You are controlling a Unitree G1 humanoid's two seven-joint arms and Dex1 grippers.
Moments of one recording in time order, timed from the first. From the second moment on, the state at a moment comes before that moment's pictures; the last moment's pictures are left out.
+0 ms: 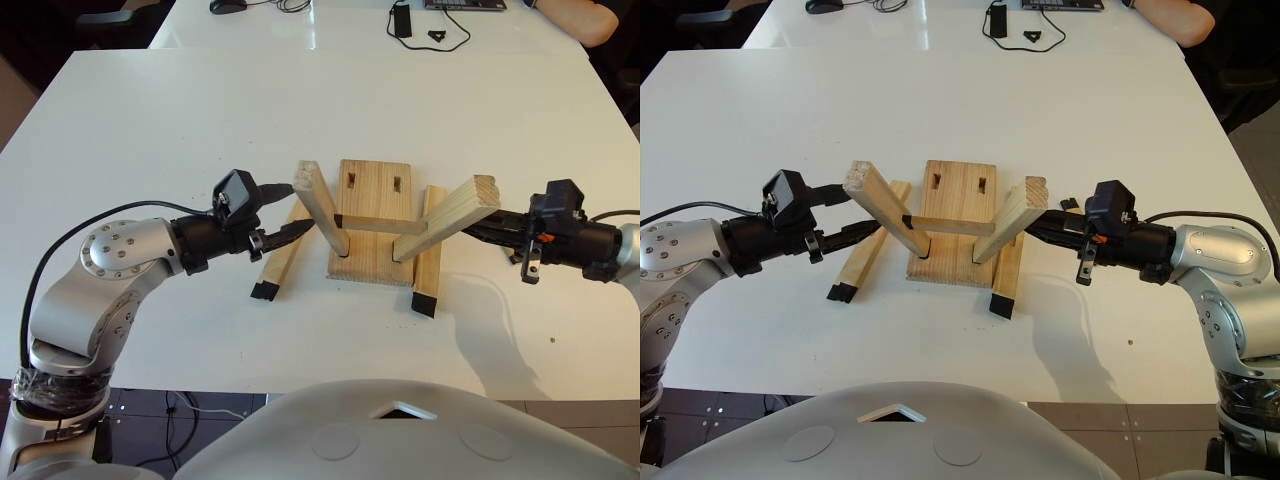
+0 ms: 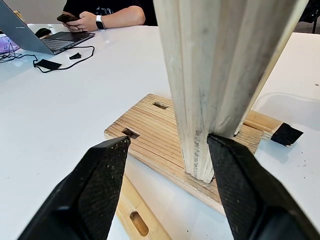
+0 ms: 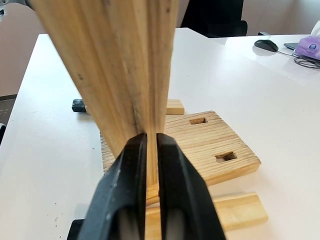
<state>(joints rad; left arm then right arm) 0.02 0.77 0.05 -0.69 -0.59 0.67 -0.74 0.12 -0.82 -0.21 -0.49 0.63 0.46 1.09</state>
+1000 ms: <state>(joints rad) 0.06 0.82 -0.12 -0.56 -0.32 0.43 -0.85 0.06 -0.82 -0.08 -0.39 0.48 0.36 1.11</state>
